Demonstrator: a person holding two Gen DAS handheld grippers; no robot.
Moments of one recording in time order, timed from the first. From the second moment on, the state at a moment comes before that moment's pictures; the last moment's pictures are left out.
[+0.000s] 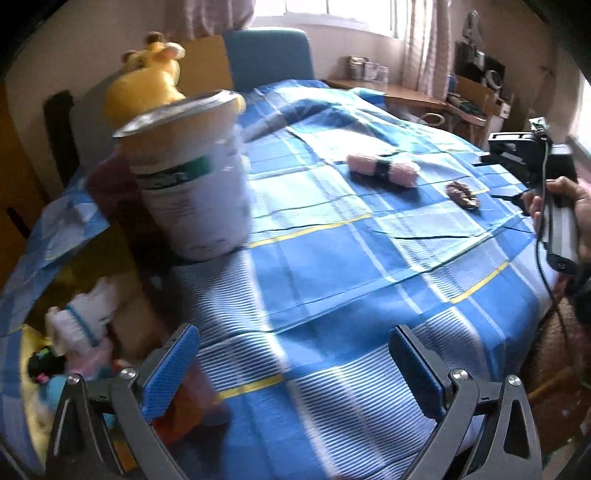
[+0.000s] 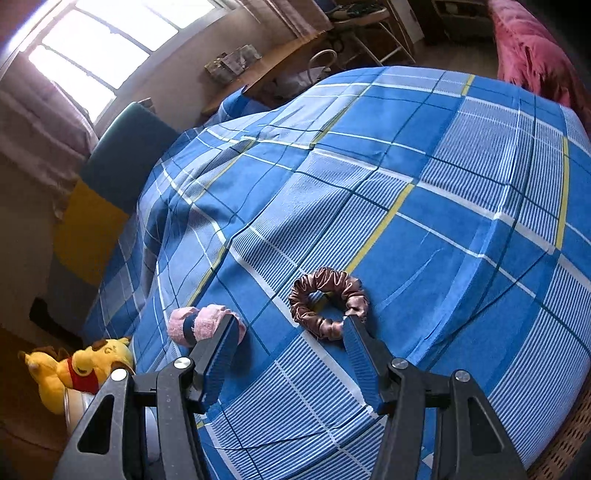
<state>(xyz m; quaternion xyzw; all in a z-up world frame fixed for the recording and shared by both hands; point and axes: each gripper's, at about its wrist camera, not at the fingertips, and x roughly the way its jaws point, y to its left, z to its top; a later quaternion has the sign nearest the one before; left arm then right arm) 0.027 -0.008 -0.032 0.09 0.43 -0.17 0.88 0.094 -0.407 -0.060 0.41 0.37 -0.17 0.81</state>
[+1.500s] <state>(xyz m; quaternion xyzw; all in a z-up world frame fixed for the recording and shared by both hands) 0.149 -0.323 -0.055 0.19 0.42 -0.39 0.80 0.041 -0.449 -0.034 0.53 0.21 -0.17 0.81</state>
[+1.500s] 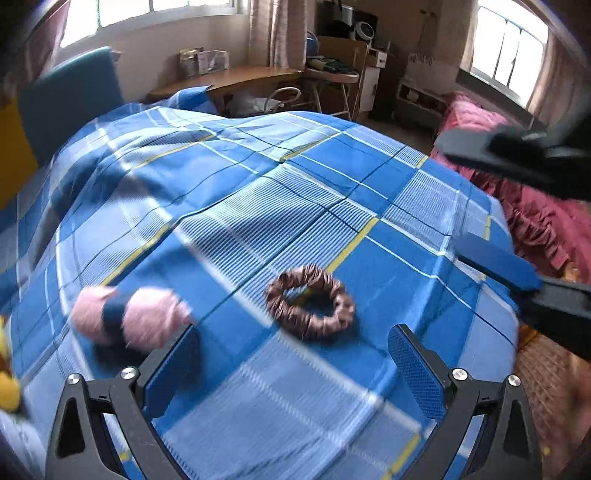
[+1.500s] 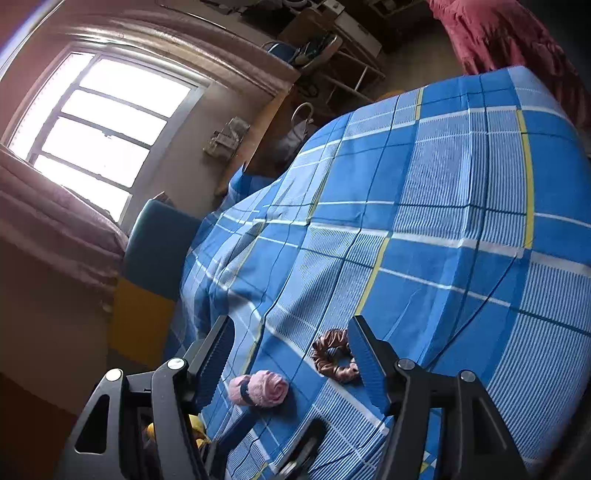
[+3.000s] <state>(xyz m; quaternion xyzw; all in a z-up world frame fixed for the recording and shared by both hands) 0.105 -0.078 -0.118 0.09 0.41 -0.18 0.89 0.116 -0.377 -0.060 0.38 0.41 -0.06 0.83</state>
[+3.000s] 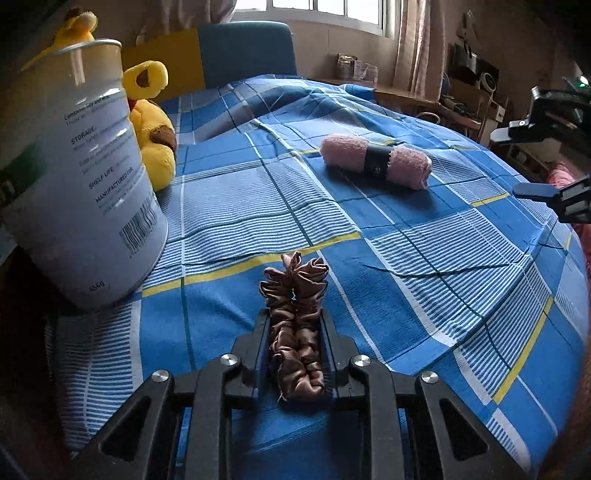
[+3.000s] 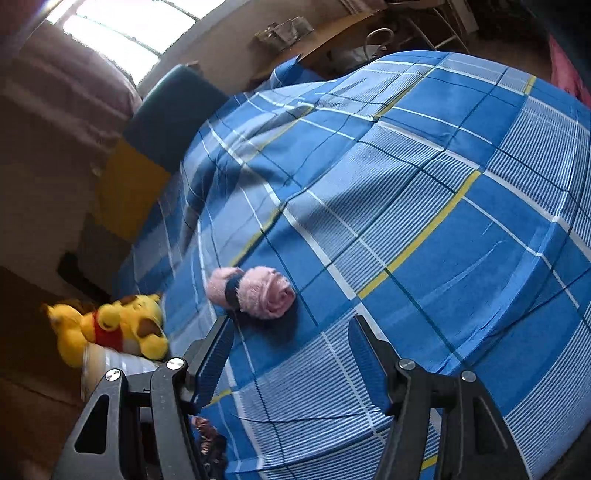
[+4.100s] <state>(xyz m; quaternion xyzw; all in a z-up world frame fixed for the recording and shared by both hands) 0.112 -0.069 -0.117 0.05 0.41 -0.20 0.89 0.278 -0.245 -0.112 -0.17 0.58 -0.01 0.80</state>
